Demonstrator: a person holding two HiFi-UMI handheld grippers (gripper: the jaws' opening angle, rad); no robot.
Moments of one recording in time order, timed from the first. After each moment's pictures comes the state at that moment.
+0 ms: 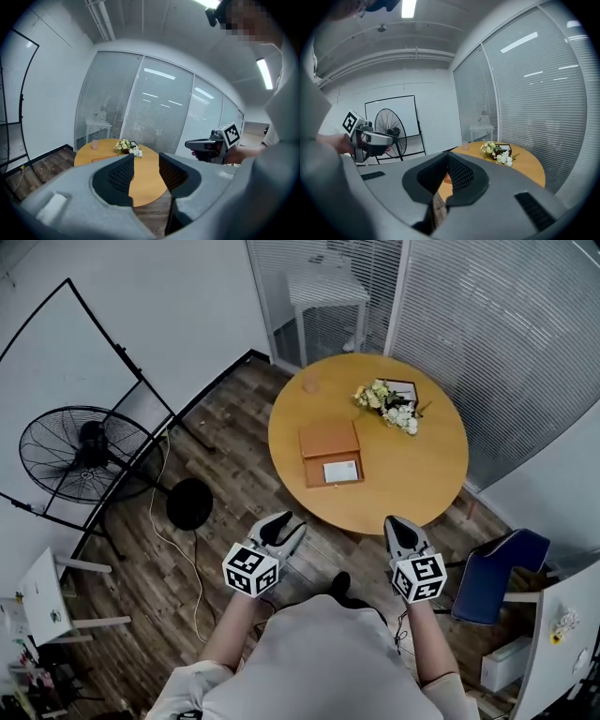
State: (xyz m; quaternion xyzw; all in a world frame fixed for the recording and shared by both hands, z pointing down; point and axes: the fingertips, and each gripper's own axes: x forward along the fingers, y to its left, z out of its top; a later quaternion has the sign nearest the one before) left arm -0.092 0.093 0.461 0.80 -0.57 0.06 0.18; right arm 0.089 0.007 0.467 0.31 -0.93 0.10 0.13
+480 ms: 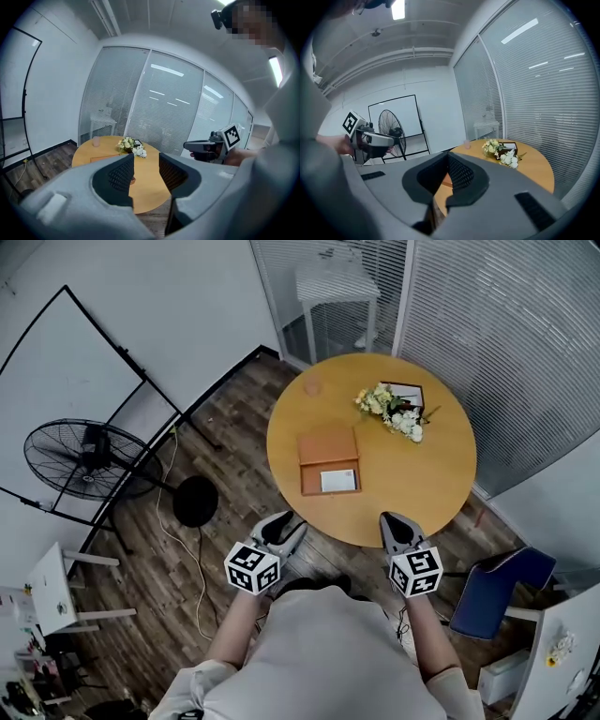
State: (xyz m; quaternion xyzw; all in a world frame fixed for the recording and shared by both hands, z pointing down) left arm -0.076 0.024 0.476 0.77 -0.60 0.06 0.21; right arm 0.088 -0.070 0.485 0.27 -0.94 0.13 0.14
